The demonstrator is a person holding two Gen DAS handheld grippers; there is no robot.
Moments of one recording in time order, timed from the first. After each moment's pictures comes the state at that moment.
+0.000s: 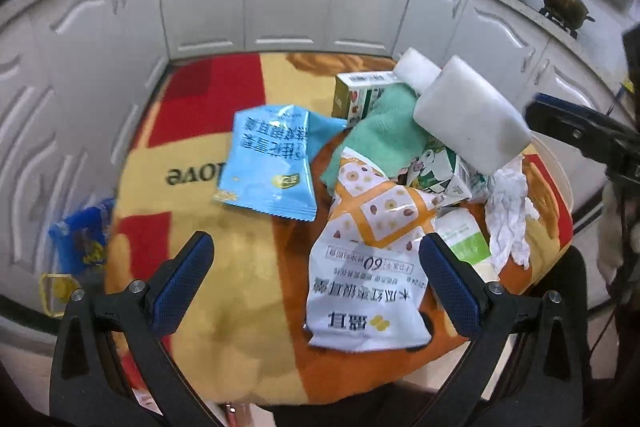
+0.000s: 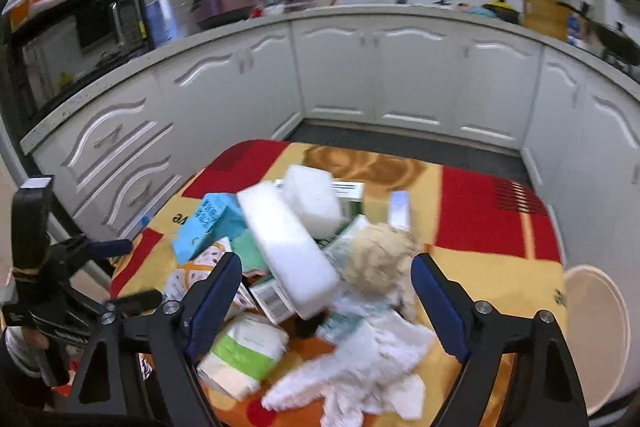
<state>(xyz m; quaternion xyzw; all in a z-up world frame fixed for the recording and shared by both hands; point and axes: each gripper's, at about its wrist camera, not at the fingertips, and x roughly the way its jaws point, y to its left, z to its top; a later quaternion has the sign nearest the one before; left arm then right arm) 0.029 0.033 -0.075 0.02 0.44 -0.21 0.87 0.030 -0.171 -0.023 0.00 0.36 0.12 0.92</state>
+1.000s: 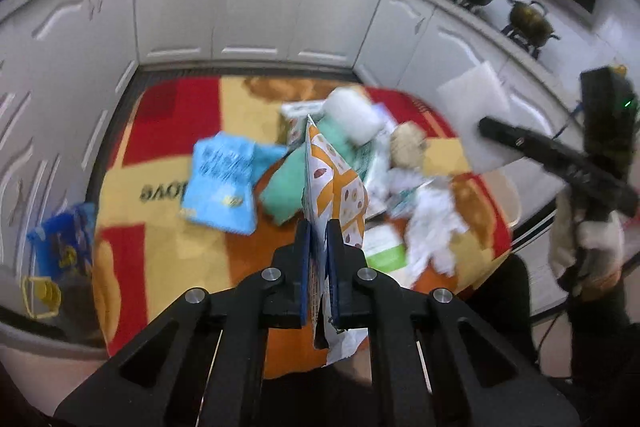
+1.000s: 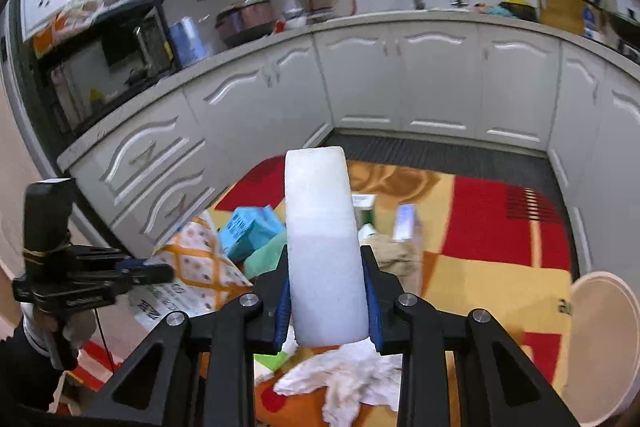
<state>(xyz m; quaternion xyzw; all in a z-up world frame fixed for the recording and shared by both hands) 0.003 0.023 -0.012 -0.02 0.42 -0.27 0.86 0.006 -0.213 0.006 0.06 0.34 0.17 0.92</state>
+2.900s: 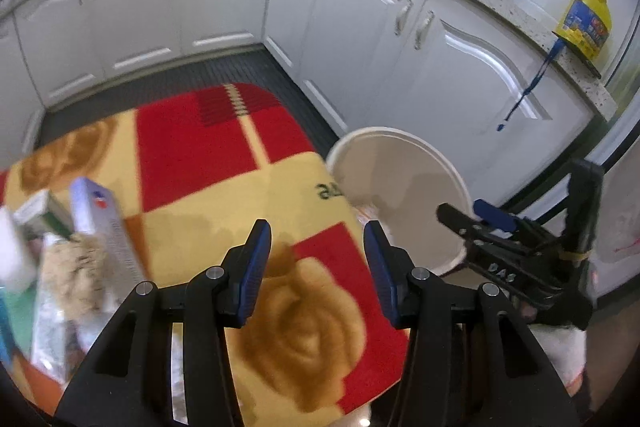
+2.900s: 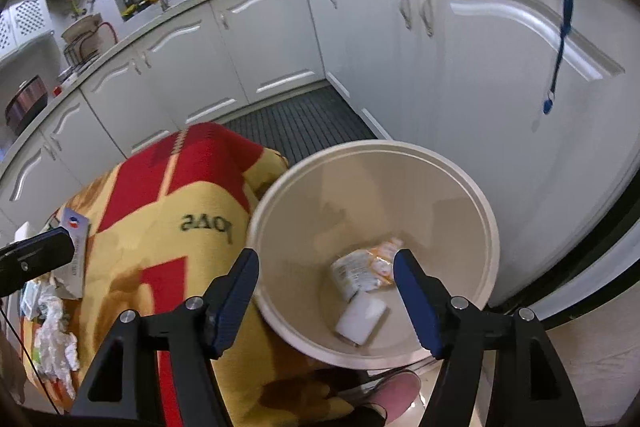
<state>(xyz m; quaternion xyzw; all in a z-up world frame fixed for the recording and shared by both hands) 0.036 -0.304 -0.028 0.07 0.44 -0.35 0.82 -0.059 -0.485 -0.080 0.17 0.39 -0.18 0.89</state>
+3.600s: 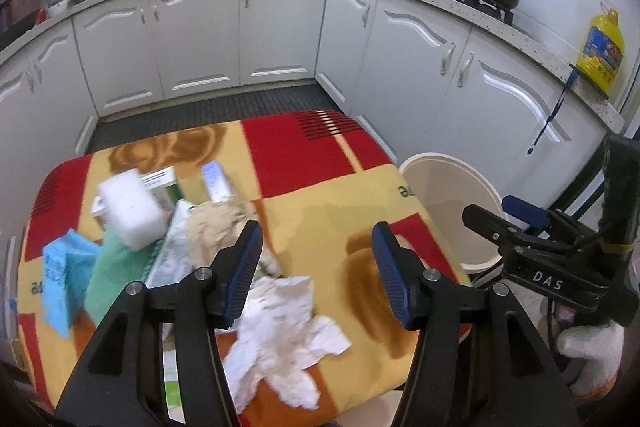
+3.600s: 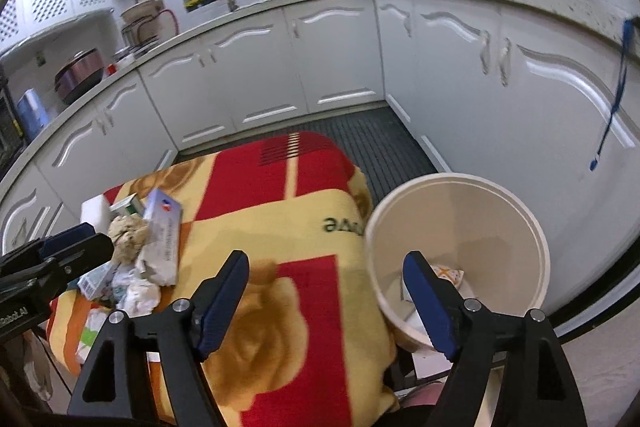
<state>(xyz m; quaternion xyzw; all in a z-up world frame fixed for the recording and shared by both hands) 0.017 -0.195 -0.009 0.05 0.39 -0.29 0.87 -0.043 -0.380 -0.033 0.13 0.36 -0.10 0.92</state>
